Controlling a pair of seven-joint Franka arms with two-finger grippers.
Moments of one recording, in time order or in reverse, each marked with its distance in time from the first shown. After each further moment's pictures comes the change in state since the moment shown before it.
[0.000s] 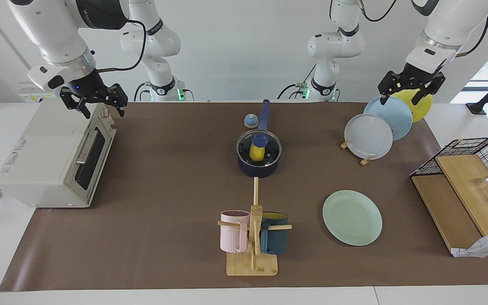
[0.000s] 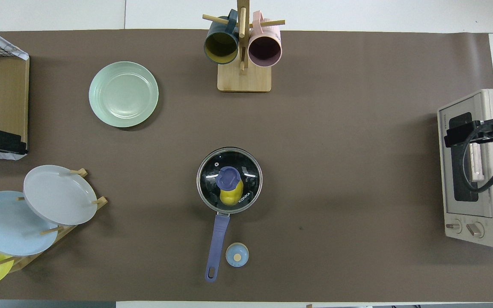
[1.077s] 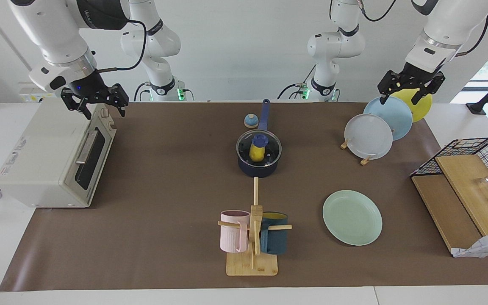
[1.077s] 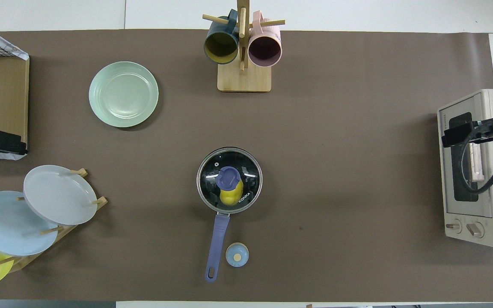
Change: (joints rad) left arm 0.000 -0.004 -0.001 0.000 0.000 0.000 0.000; right arm 0.012 0.005 -0.001 0.000 0.014 0.012 -0.026
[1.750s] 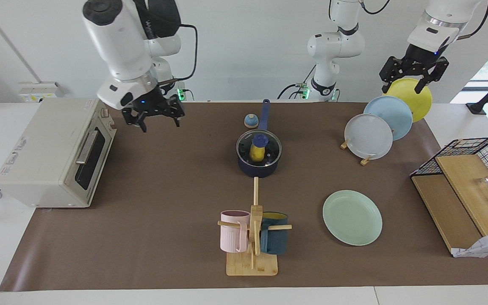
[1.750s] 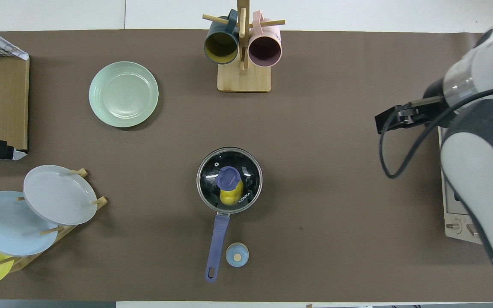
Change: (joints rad) left arm 0.000 -0.060 -0.007 0.000 0.000 -0.004 0.000; right arm 0.156 0.221 0.171 0.231 0.047 -0.008 0.318
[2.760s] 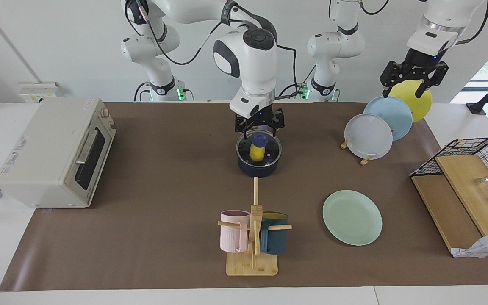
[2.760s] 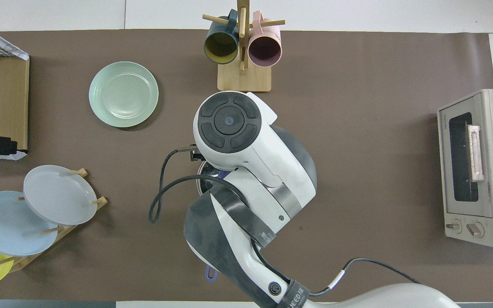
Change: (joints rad) left arm 0.001 -0.015 0.008 -0.069 0.000 0.110 0.023; right arm 0.377 0.203 0.012 -0.023 -0.072 0.315 0.453
